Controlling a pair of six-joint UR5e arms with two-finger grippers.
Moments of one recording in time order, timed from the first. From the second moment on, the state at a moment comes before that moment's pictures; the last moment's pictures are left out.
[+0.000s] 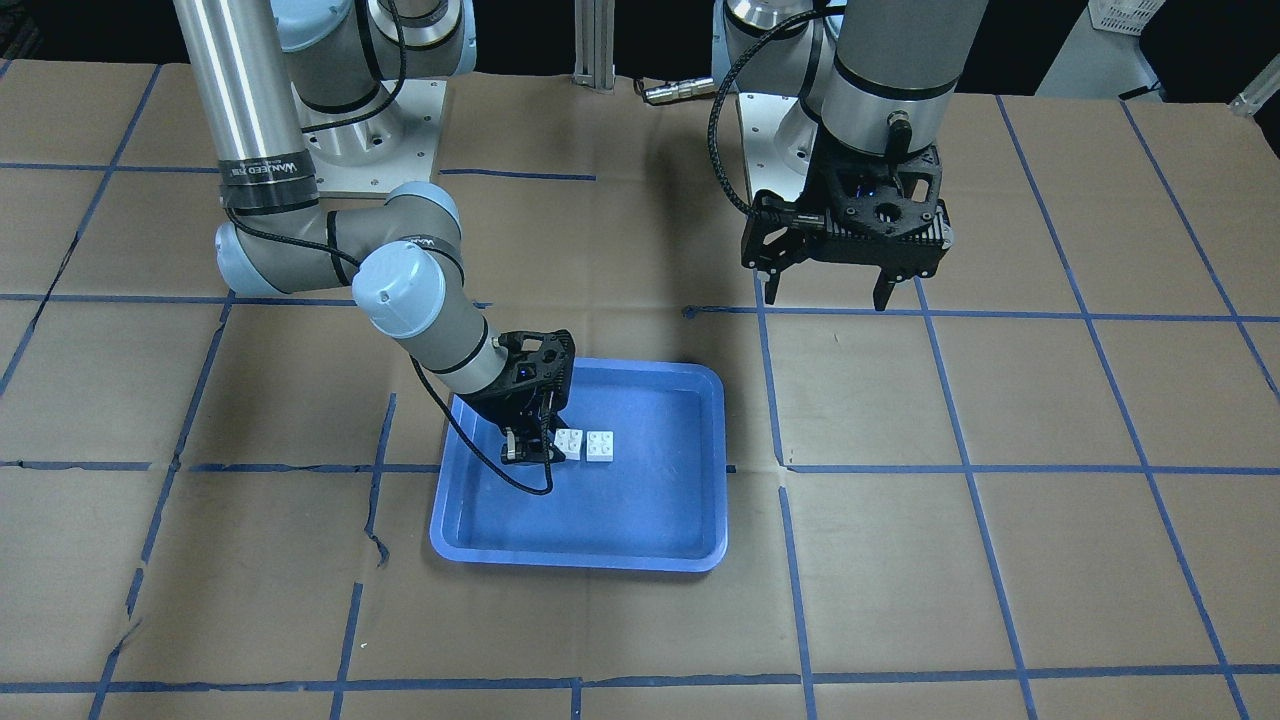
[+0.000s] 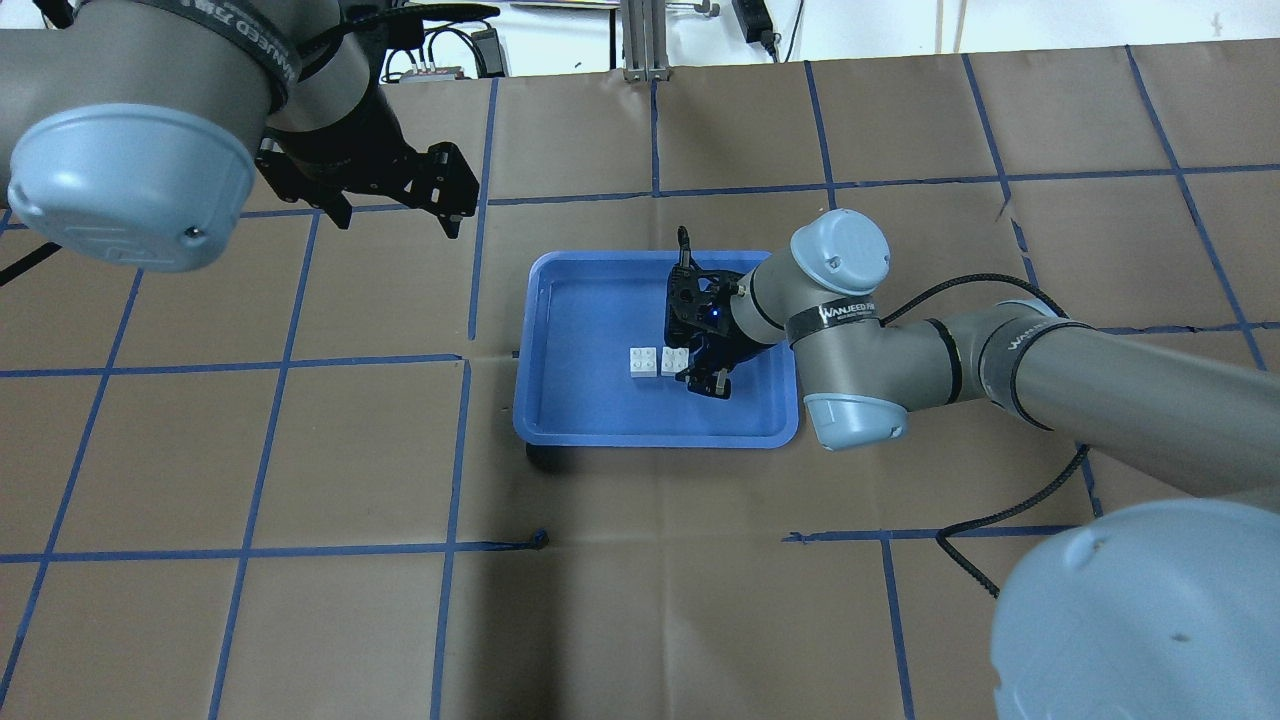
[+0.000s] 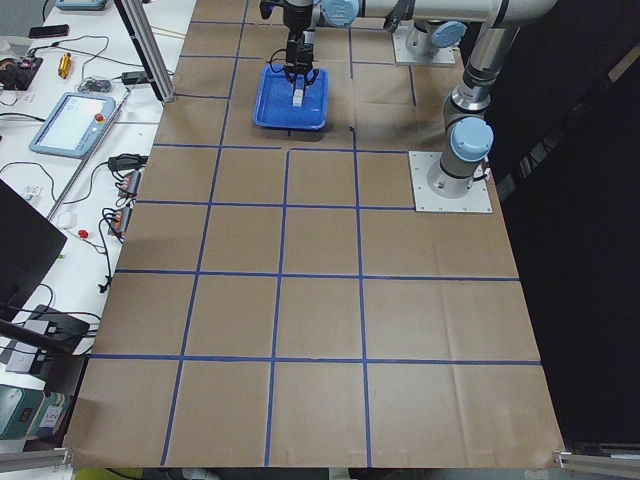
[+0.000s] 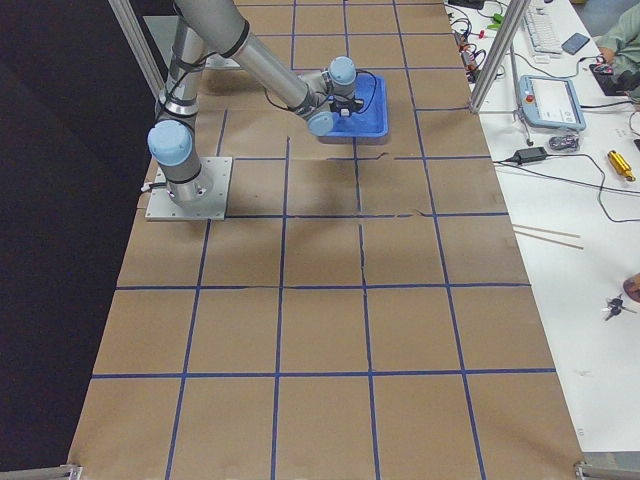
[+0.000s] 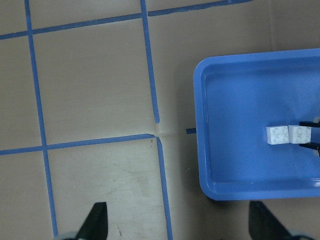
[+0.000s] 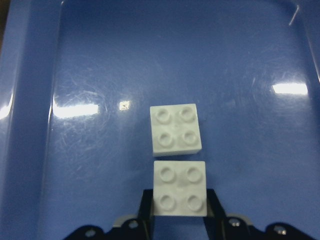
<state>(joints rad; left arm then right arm) -1.68 -1.61 -1.59 -1.40 1.64 0.01 1.74 -1.11 2.02 -2.68 -1.16 -1.28</state>
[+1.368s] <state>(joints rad) -1.68 -1.62 -1.58 -1.40 1.64 0.01 1.74 -1.10 2.02 -2.70 -1.13 -1.26</state>
